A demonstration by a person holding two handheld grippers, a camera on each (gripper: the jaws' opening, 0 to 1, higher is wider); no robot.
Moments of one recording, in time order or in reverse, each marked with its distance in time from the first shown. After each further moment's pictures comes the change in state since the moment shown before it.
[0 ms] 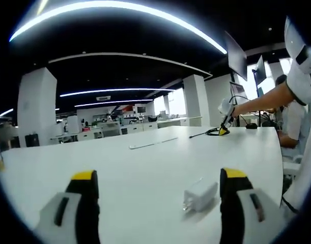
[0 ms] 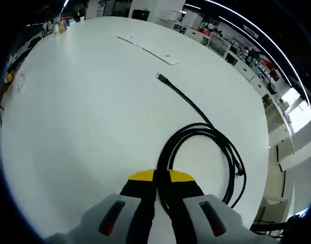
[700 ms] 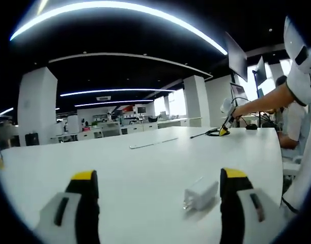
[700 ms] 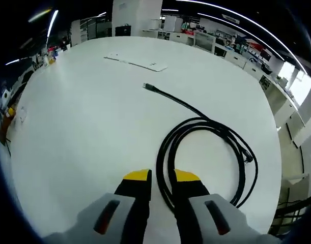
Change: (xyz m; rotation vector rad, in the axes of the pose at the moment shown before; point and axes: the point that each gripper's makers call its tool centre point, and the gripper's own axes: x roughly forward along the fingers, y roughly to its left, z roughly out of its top) left arm -0.001 0.002 -0.004 -0.012 -0.002 0.001; right arm -0.007 0.018 0.004 0.211 -0.105 0.065
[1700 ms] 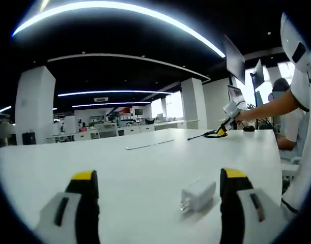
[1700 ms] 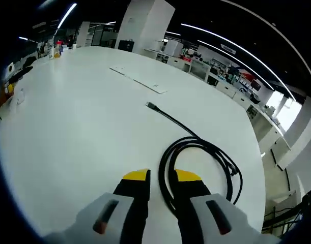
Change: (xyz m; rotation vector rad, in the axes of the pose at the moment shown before) left arm 0.003 -0.004 -0.004 -0.014 -0.019 -0.025; right arm -0.015 0.015 0.013 -0.117 -0.183 -0.143
